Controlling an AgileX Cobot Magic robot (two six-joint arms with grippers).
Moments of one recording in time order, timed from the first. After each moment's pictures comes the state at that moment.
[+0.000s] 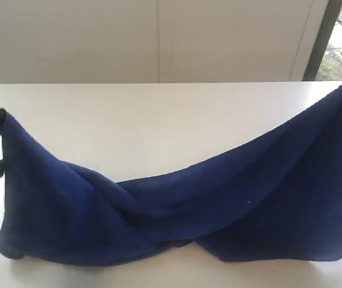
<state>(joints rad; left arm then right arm) -0.28 0.87 -0.49 -1.23 0.10 1.50 0.02 0.99 -1.07 0.15 0.96 -0.20</state>
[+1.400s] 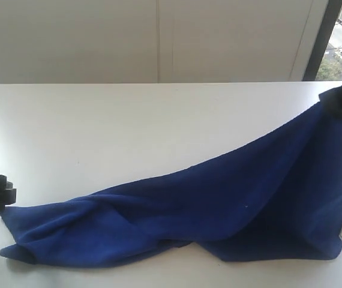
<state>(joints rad) -0.28 1.23 -0.38 -1.41 -0.23 1.25 0.02 1.07 -1.04 0.16 0.90 -0.20</state>
